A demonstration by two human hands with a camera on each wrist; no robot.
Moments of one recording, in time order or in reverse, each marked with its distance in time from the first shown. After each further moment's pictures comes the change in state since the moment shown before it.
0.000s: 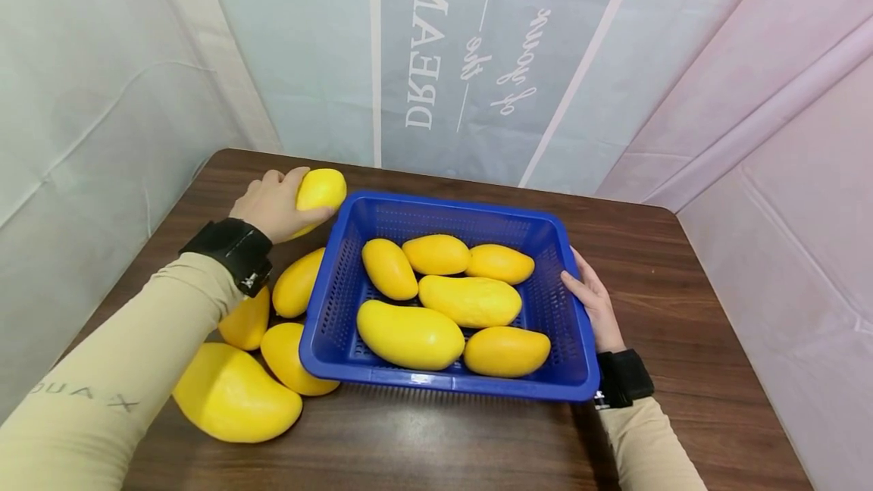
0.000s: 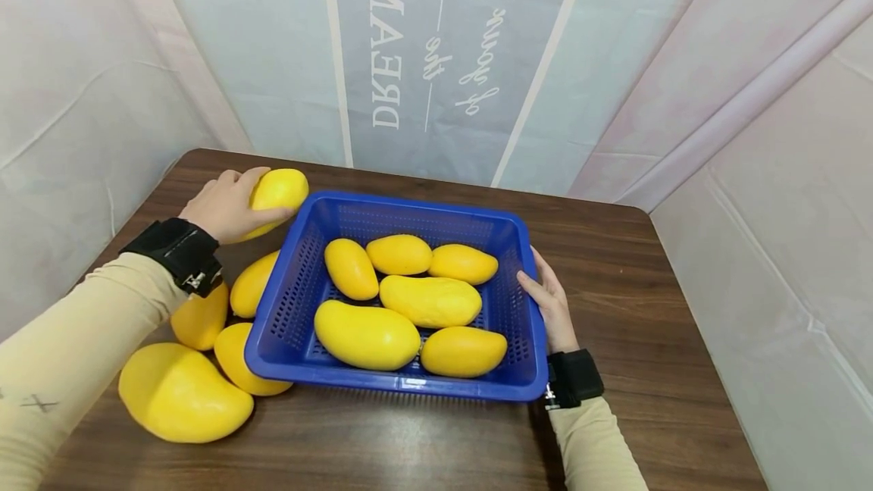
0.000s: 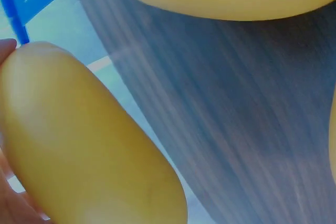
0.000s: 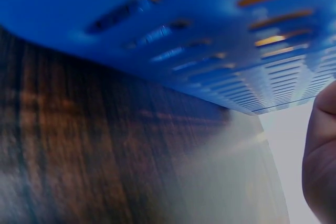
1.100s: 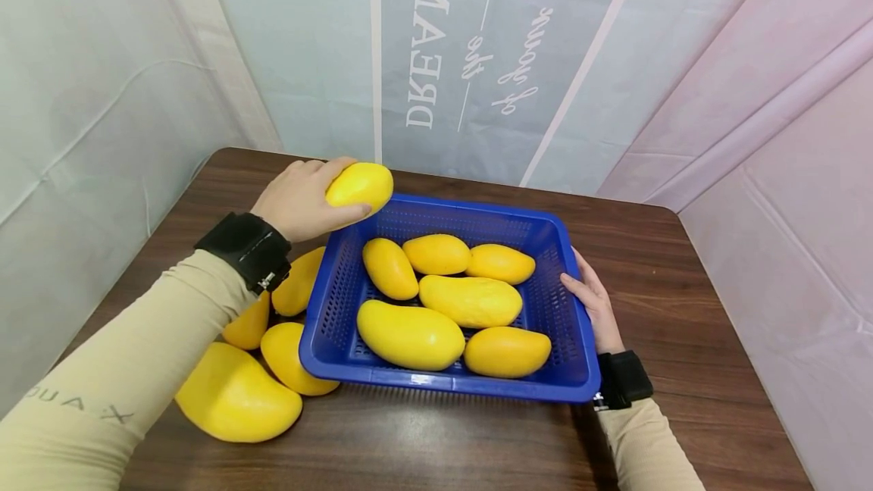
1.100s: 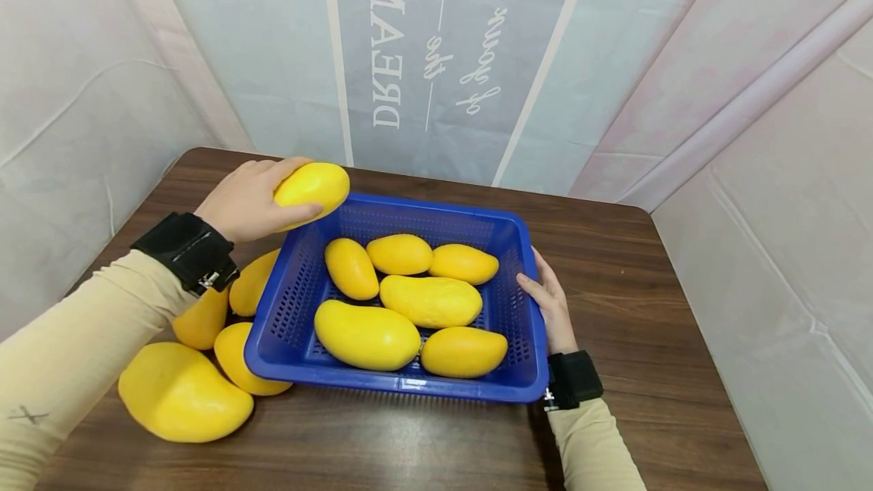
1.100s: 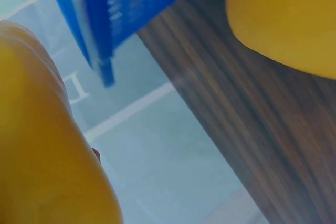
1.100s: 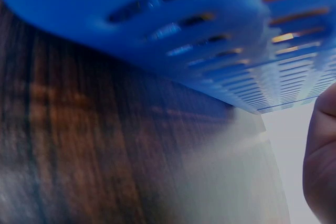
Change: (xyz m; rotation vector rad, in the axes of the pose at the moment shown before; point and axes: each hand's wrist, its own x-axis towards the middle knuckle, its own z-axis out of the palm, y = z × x) left_hand -0.006 0.048 -0.014 -0.036 0.045 0.222; right_hand -0.001 0.002 0.001 0.000 -0.037 -0.040
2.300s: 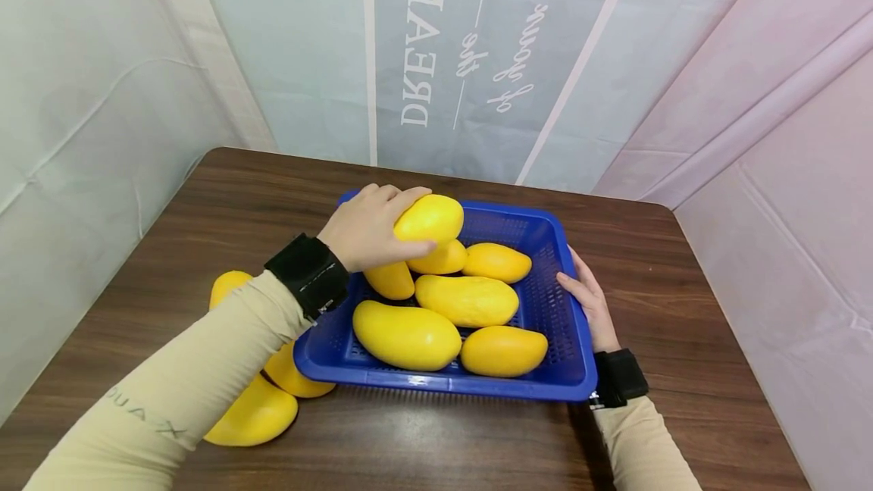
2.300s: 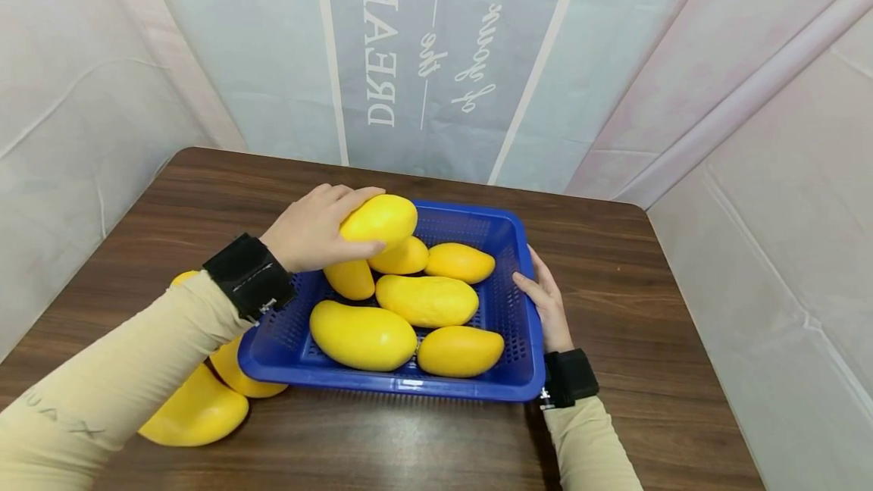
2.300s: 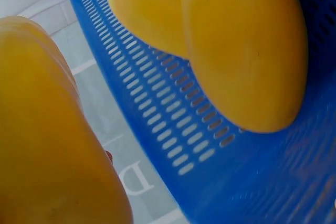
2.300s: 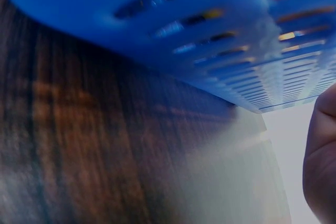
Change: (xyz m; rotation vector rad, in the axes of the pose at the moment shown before) left_hand 0.001 0.072 0.039 -0.026 -0.092 0.172; right_hand 0.000 0.000 0.001 -0.013 0.018 0.015
